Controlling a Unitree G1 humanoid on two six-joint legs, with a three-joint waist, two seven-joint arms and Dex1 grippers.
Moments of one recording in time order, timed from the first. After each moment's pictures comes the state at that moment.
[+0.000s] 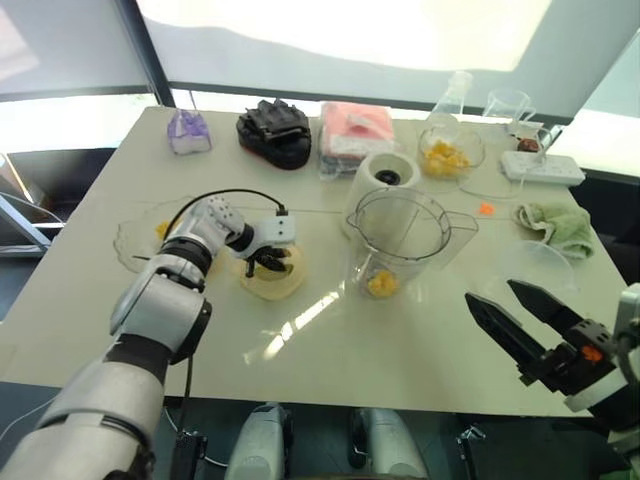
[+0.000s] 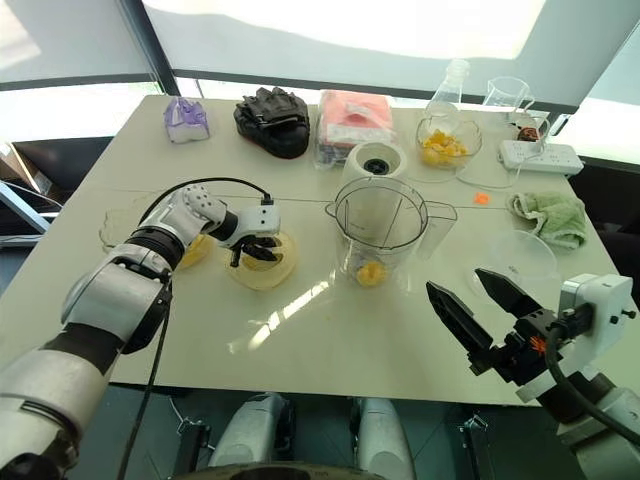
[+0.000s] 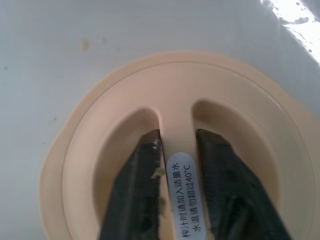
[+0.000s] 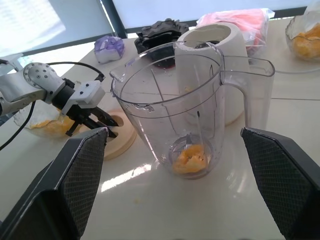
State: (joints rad) left arm -1.16 0.35 -0.40 1.33 0.36 -0.23 -1.19; right arm 0.70 -0.71 -0.72 -1.00 1.37 0.52 0.16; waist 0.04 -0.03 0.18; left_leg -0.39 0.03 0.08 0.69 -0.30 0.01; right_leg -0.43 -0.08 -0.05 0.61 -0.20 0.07
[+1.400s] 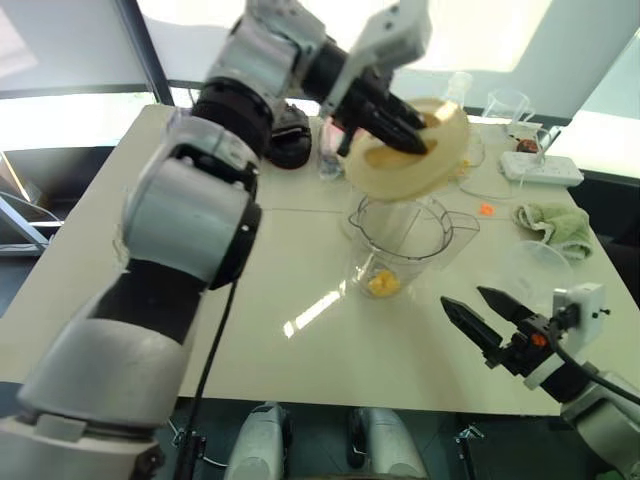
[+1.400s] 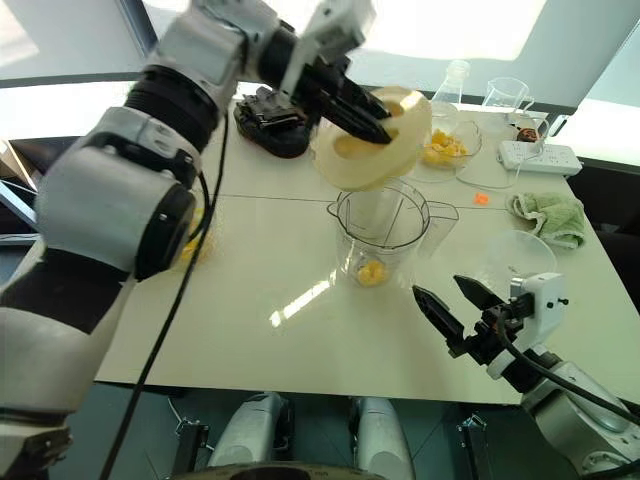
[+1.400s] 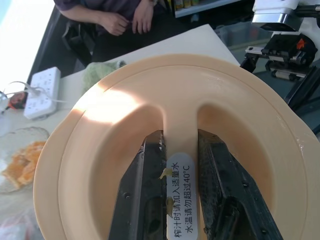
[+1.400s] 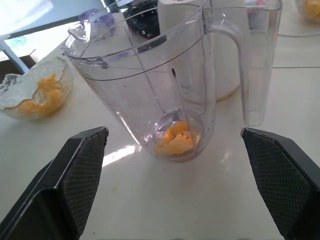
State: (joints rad) left arm -1.79 0.12 -0.22 1.32 -0.01 0.04 -1.55; right arm 0.46 -0.63 -0.43 -0.76 1.07 0.57 0.24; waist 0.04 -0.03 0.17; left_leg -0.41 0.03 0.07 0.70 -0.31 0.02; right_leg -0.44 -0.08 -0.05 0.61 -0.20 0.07
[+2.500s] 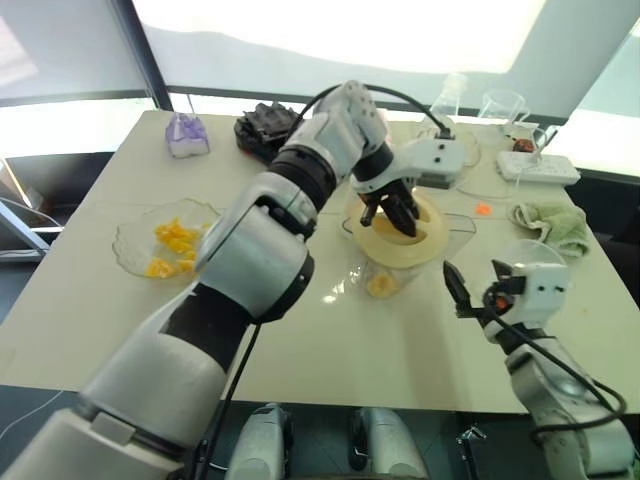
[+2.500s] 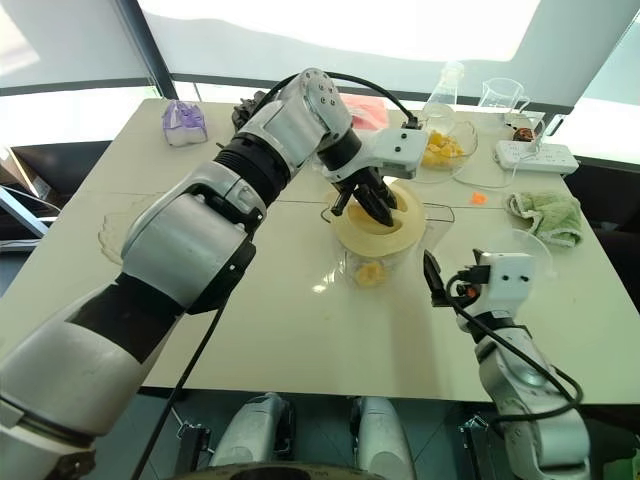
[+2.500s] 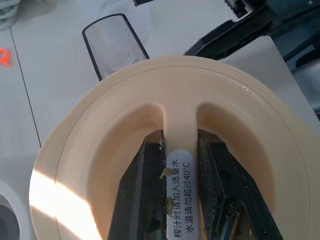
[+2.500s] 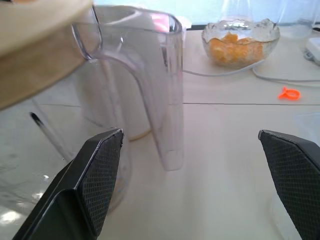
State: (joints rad) left arm -1.69 -0.04 -0.34 1.32 0.29 0.06 -1.51; right arm 0.16 -0.36 -0.18 -0.52 0.45 0.43 0.05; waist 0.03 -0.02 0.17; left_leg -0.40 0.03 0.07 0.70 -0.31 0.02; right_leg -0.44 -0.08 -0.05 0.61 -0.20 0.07
